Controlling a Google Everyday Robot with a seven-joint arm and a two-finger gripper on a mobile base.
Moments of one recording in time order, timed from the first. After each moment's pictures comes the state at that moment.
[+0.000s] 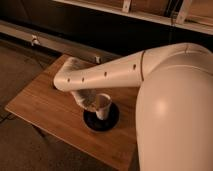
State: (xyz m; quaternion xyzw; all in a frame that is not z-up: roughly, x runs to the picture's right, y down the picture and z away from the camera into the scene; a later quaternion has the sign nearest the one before) arm -0.057 0.103 0.710 -0.22 0.25 0.37 0.87
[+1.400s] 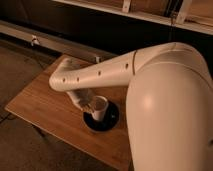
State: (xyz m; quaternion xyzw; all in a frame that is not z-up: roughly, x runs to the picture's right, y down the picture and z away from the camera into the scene) arm -0.070 0.104 0.717 -0.22 0.25 0.38 0.86
